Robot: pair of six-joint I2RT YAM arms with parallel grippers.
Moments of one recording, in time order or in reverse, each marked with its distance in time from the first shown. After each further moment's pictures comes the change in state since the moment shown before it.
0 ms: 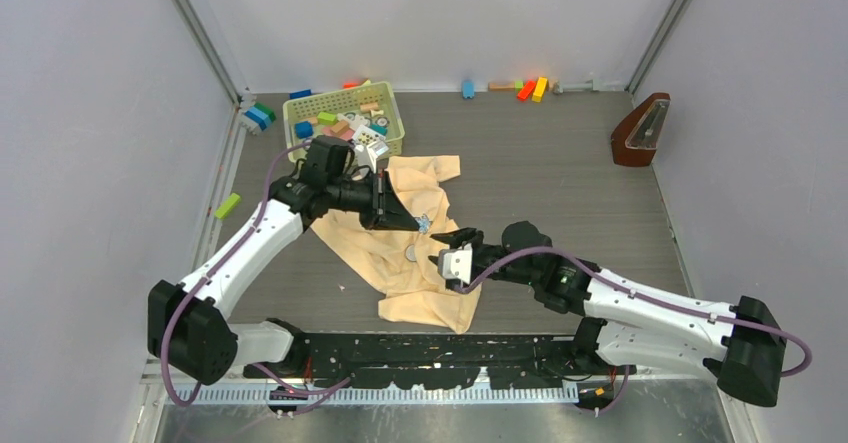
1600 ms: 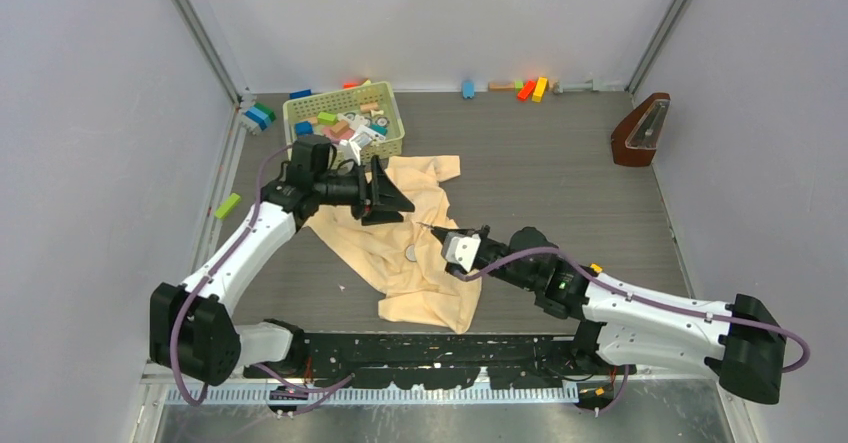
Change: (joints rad) left arm 0.088 0.007 -0.055 0.138 0.087 -0.056; right arm 0.061 0.018 -0.060 0.234 0.248 0.017
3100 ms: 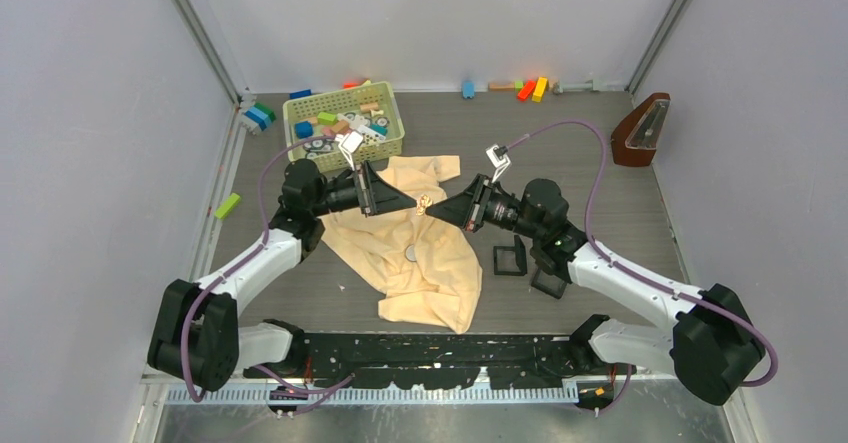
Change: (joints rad) left arm 0.015 -0.040 -0.347 0.958 0.023 -0.229; right arm -0.399 0.177 0.093 0.162 -0.459 1.643
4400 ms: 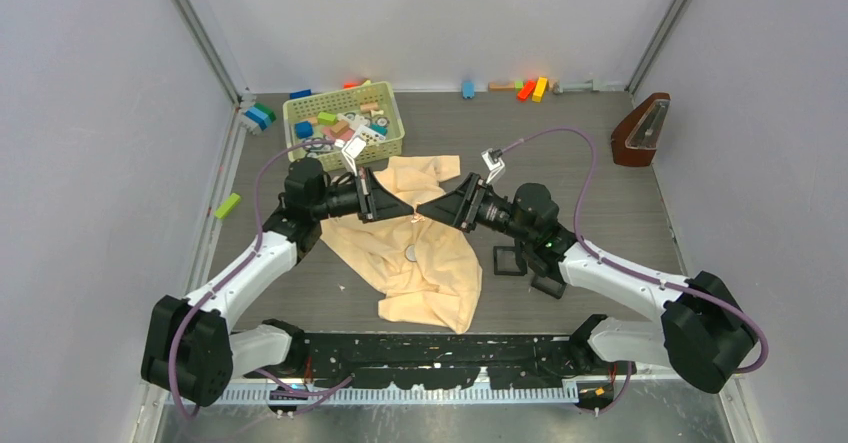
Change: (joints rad) left arm -0.018 -0.067 0.039 -0.296 -0.074 0.163; right arm 0.026 0.060 -0.019 0.094 0.057 0.135
